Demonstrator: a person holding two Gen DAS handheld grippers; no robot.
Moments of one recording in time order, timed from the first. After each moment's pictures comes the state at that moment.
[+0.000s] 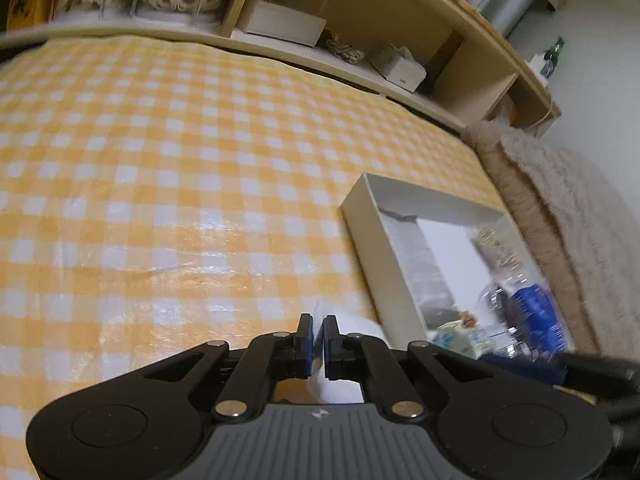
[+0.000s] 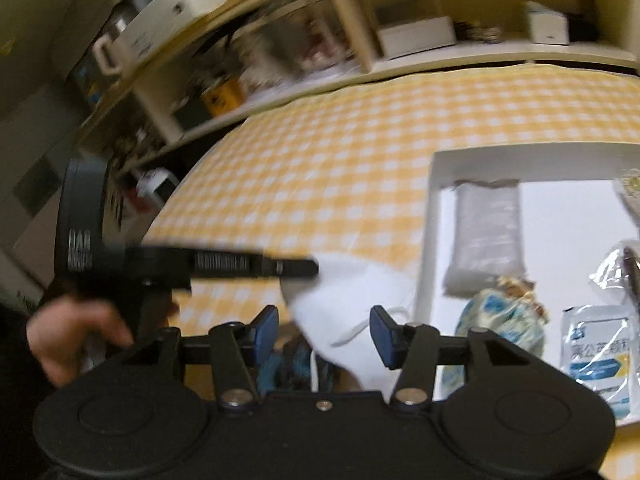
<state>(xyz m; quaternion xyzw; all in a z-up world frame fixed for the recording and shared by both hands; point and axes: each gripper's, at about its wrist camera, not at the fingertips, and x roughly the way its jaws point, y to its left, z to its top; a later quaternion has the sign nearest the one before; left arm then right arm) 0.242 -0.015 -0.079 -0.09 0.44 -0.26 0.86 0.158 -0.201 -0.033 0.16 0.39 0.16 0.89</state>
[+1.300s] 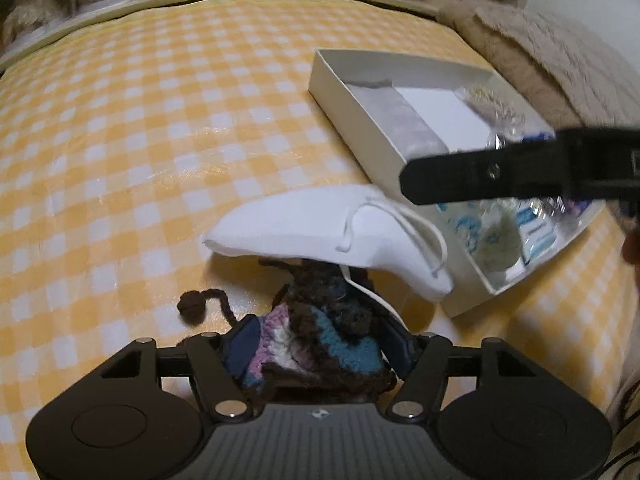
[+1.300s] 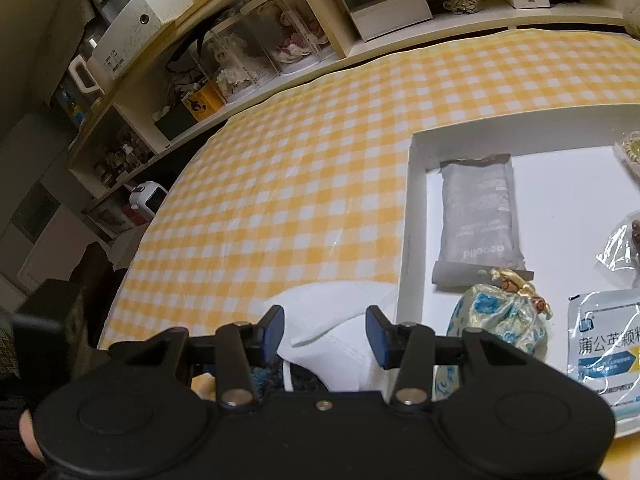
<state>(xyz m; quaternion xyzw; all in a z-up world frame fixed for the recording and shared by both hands) 0.192 -0.043 -0.101 0.08 0.50 -0.27 0.82 0.178 -0.212 -0.049 0.20 0.41 0.16 0.87</state>
